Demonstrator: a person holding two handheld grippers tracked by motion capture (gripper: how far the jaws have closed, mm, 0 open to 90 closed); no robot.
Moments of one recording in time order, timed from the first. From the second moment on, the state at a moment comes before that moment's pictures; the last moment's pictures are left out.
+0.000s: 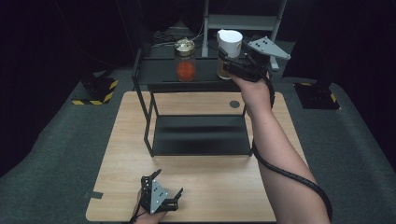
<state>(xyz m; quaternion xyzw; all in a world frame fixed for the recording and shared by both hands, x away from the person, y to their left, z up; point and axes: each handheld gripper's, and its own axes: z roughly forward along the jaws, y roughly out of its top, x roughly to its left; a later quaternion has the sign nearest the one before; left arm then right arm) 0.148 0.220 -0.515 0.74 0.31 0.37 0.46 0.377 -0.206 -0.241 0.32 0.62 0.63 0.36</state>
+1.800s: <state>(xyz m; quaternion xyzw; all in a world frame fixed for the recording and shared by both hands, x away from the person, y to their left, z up) 0.148 0.217 -0.514 0.74 0.31 0.38 0.45 0.310 -0.237 -0.267 0.29 0.61 0.64 0.36</state>
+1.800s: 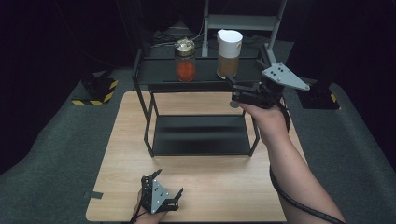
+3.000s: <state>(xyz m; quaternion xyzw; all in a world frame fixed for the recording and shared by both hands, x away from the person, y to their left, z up) 0.147 0.218 -0.514 0.74 0.31 0.38 0.46 0.260 -0.269 -0.347 0.28 0.65 0.59 0.38</state>
